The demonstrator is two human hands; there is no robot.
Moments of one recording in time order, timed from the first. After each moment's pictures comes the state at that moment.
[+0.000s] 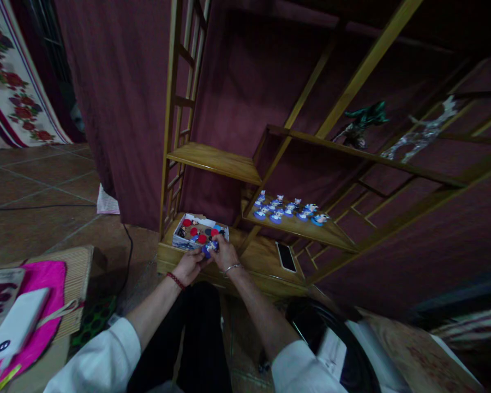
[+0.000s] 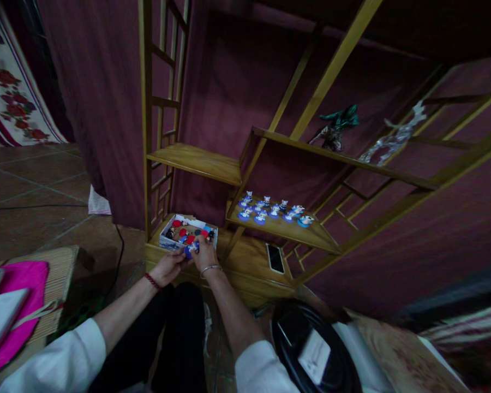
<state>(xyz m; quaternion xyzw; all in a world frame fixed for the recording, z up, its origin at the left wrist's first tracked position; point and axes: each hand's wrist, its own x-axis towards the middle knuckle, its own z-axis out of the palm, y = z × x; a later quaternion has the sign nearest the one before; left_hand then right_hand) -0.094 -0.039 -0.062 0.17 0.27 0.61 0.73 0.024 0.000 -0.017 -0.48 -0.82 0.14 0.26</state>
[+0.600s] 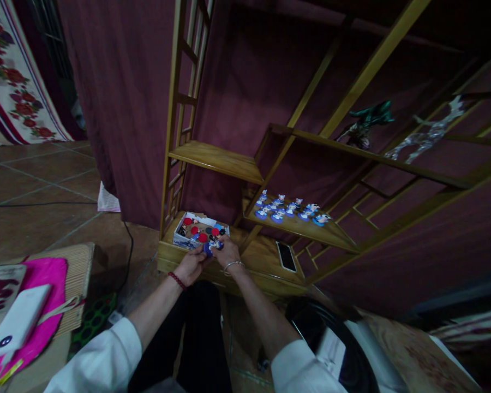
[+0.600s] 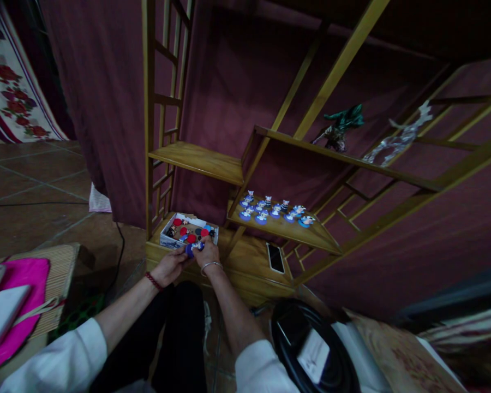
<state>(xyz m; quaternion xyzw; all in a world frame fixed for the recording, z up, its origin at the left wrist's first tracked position) -0.090 -0.044 -0.054 0.17 0.27 0.62 0.72 0.021 -0.002 -0.011 -0.61 -0.74 0.17 0.24</state>
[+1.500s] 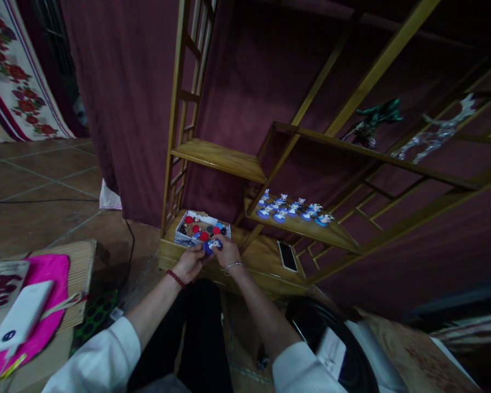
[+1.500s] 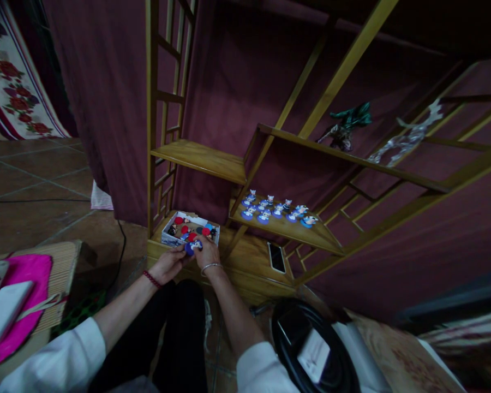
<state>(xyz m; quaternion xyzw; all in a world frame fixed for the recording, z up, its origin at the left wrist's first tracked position) -0.098 -0.044 -0.058 0.18 0.24 0.62 0.72 0.020 -0.007 -0.010 -0.52 -0.80 0.16 0.26</state>
